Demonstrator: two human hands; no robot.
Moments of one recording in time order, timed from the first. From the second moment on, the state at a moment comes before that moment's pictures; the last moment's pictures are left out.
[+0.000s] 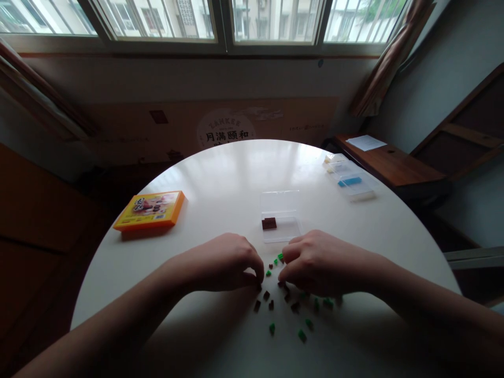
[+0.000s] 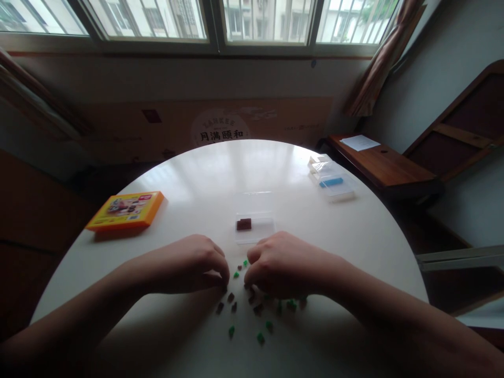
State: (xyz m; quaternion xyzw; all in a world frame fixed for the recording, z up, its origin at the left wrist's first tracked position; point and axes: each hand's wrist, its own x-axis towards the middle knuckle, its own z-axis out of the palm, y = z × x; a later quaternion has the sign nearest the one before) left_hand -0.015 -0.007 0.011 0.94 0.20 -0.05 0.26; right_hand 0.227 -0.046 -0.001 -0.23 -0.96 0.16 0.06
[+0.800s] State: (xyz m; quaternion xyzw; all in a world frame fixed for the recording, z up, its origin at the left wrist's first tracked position) left_hand -0.031 0.018 -0.005 0.94 0.30 0.01 0.18; right_hand 0.219 -0.048 -0.011 -0.24 -0.96 0.14 0.05
